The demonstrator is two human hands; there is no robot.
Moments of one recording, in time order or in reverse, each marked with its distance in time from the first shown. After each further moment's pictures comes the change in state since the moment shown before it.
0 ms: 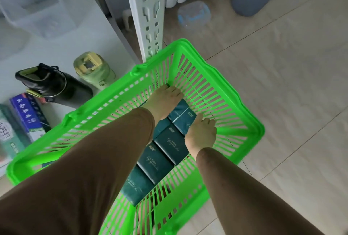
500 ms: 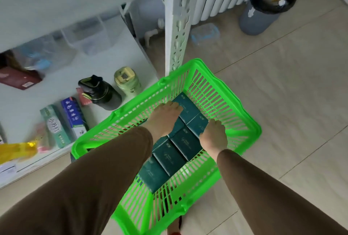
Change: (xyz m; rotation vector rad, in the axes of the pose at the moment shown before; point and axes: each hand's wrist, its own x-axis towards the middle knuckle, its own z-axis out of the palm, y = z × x) left_hand -0.101 -0.002 -0.041 -0.295 -0.016 -0.167; right_hand -0.039 0.009 -0.054 0.179 -0.066 -0.091
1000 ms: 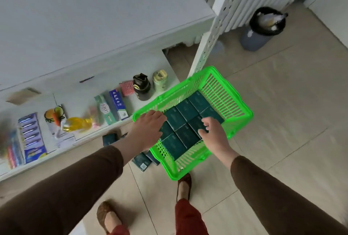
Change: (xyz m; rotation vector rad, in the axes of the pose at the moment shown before) left_hand -0.280 -0.023 -0.117 -0.174 0.038 -0.142; right_hand -0.205 -0.059 -0.070 0.333 0.015 -0.249
